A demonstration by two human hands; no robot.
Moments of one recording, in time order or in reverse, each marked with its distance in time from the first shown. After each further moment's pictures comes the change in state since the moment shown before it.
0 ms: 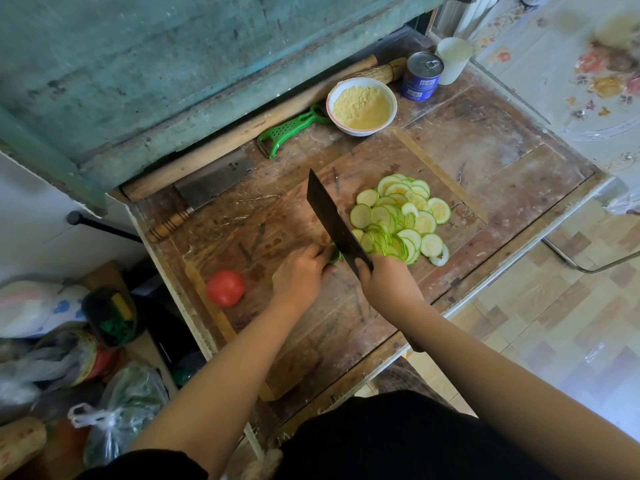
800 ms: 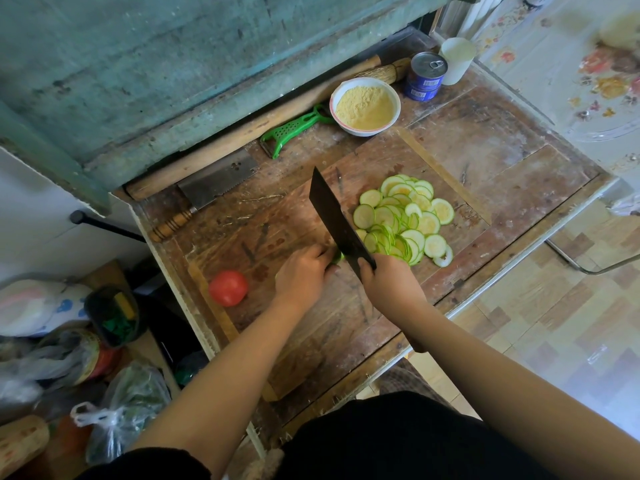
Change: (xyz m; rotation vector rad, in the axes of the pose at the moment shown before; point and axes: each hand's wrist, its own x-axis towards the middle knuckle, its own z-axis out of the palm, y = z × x) left_hand 0.001 -0.004 0.002 -0.016 -0.040 -0.011; right_hand 0.000 -0.004 0.000 0.037 0.006 0.000
